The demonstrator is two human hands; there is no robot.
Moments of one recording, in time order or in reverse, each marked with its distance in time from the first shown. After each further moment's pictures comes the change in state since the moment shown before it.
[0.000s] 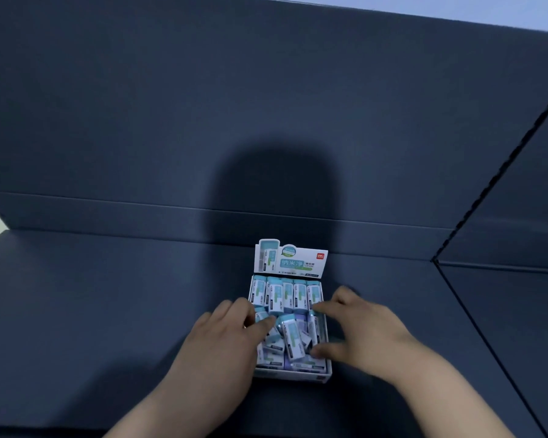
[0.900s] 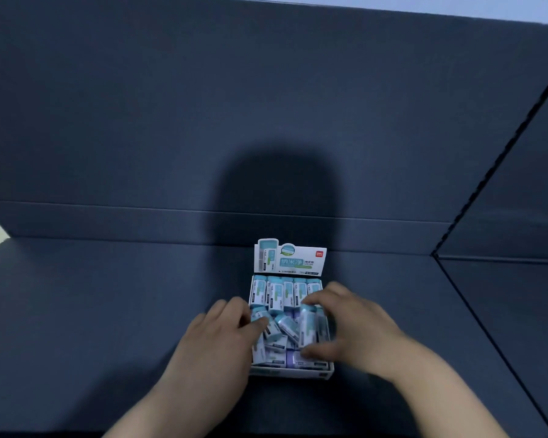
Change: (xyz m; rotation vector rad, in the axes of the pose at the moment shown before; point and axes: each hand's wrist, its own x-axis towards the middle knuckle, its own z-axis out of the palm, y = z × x) left_hand -0.002 -0.003 -0.007 0.001 -0.043 -0.002; right_hand 0.003 -0.004 0.008 0.167 0.153 -0.107
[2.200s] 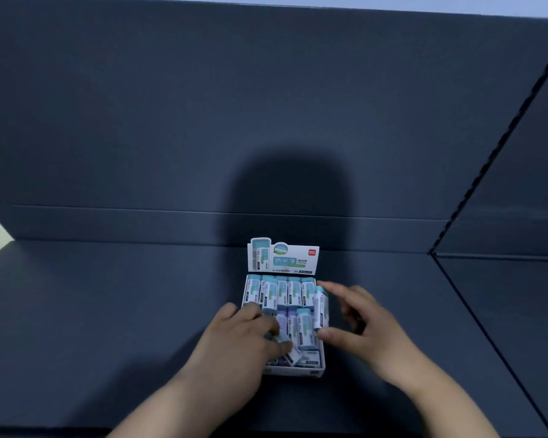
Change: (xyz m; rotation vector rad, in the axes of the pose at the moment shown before) left_hand 0.017 0.013 0.016 0.115 -0.094 0.302; right_hand -0.023 0.026 0.008 0.694 0.235 -0.039
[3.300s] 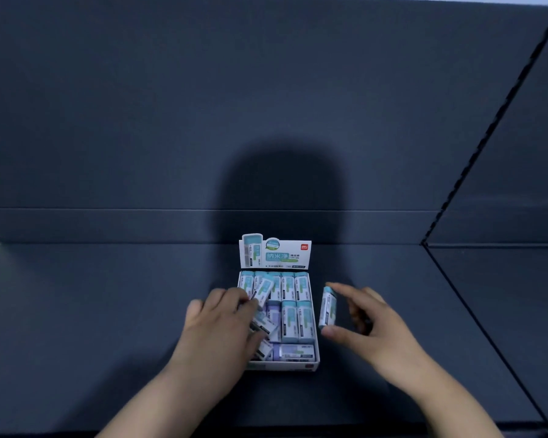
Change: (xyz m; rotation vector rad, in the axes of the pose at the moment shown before) left_hand 0.002 -0.002 0.002 -0.069 0.048 -0.405; right_hand -0.014 0.007 -0.003 -0.035 0.126 0.053
